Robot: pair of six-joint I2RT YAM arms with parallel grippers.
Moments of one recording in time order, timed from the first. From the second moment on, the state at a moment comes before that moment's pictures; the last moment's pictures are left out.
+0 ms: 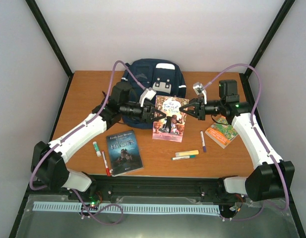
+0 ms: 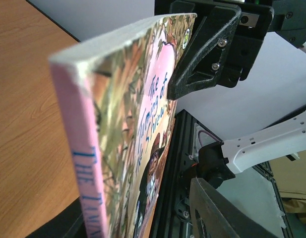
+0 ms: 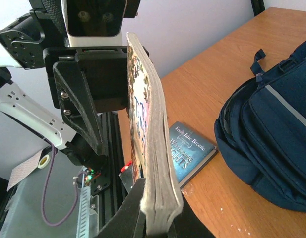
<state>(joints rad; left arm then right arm) -0.59 1.40 1.17 -0.22 0.89 -0.30 0.15 1.30 1.16 -0.61 -1.21 -0.18</state>
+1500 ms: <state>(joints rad) -0.60 1.43 1.21 -0.10 0.70 -0.47 0.14 1.33 1.12 -0.53 -1.29 -0.12</state>
